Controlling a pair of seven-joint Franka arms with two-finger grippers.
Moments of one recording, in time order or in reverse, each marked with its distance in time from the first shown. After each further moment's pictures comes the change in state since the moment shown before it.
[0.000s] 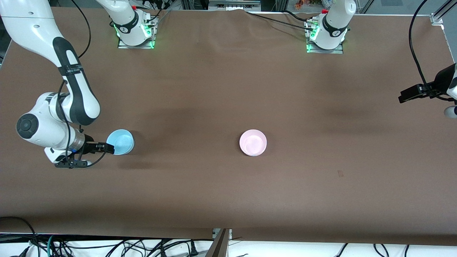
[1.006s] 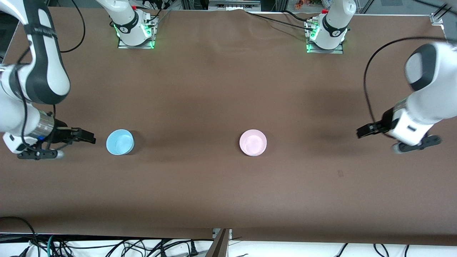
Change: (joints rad) left arm -0.098 0.095 0.021 -0.103 -0.064 0.306 -0.125; right arm -0.005 -0.162 0.002 0.121 0.000 -0.280 0.000
